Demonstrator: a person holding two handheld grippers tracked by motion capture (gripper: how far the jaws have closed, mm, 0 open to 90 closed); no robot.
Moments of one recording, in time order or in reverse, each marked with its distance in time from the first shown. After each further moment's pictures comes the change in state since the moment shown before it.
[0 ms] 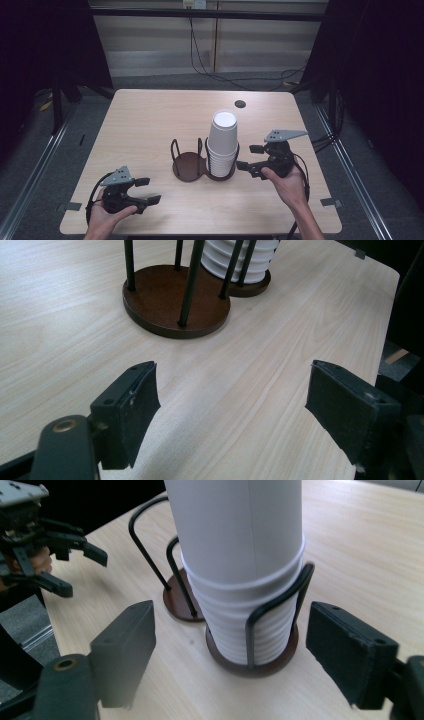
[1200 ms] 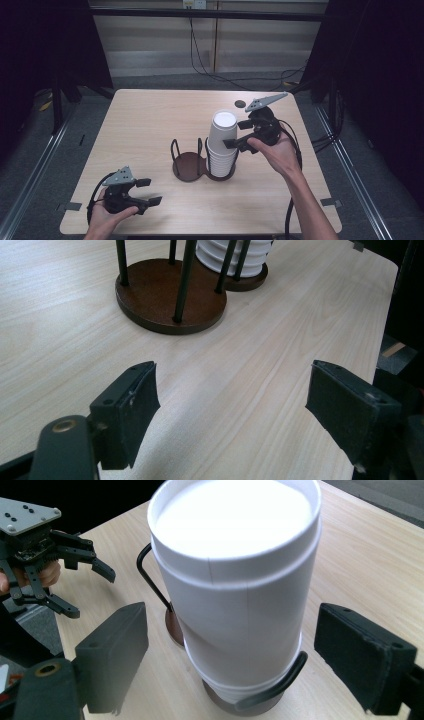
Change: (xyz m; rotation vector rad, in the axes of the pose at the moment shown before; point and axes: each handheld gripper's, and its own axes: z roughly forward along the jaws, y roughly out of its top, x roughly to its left) left arm -0.001 0.000 0.003 0.020 -0.011 0.005; right arm -0.002 0.083 0.018 0.133 0.044 -0.112
